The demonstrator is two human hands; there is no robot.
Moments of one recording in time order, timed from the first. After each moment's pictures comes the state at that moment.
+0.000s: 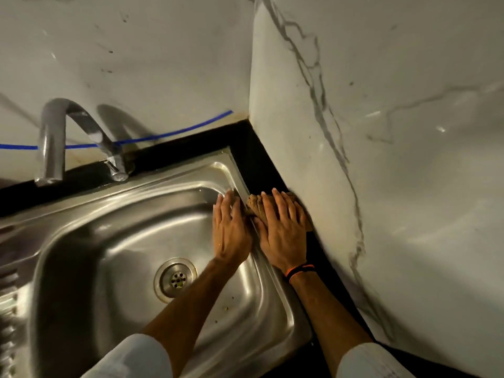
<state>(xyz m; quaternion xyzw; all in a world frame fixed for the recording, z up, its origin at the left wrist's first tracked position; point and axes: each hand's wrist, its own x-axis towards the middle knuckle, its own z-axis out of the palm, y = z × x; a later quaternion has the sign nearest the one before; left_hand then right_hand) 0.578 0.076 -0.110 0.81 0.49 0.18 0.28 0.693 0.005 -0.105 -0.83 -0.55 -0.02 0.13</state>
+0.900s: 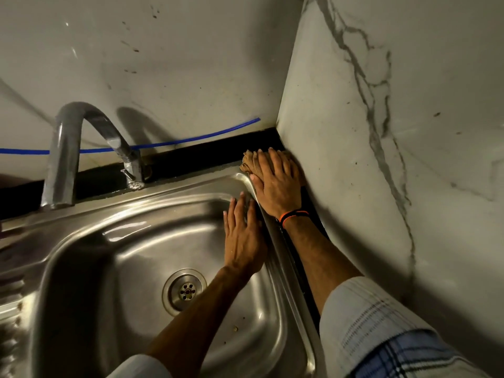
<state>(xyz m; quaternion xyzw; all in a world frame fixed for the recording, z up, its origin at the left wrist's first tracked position) 0.582 0.110 -0.115 0.81 0.50 0.13 0.28 0.723 0.169 -0.108 -0.78 -0.61 -0.04 0.13</state>
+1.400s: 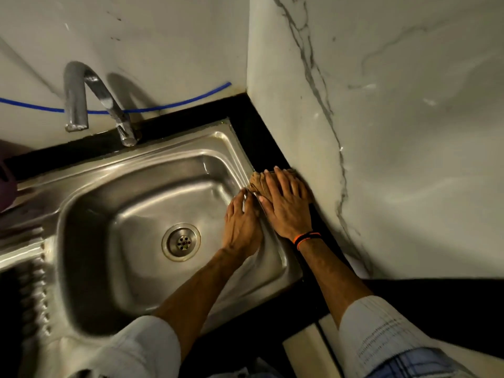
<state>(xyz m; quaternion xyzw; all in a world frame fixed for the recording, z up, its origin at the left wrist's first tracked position) 0.552 -0.005 -0.087 0.81 0.46 0.11 0.34 0.693 -0.039 -0.099 -0.80 -0.59 -0.01 0.09</state>
